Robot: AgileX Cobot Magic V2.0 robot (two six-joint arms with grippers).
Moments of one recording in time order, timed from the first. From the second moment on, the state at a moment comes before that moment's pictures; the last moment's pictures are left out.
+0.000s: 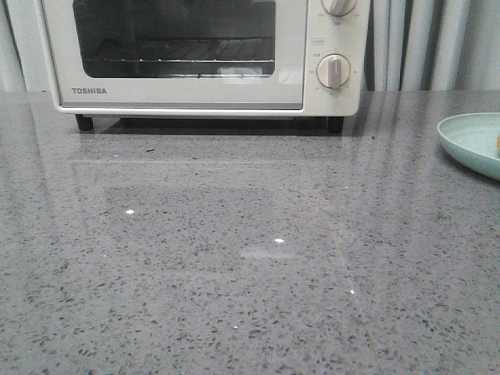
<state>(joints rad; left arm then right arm) 0.01 0.00 0.00 -0.03 -0.19 -0.21 -0.08 -0.01 0.00 -0.03 -0.20 0.30</state>
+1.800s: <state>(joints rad) -0.42 1.10 -0.98 0.04 0.07 -0.26 -0.08 0.56 -0.88 0.18 0.92 0.10</state>
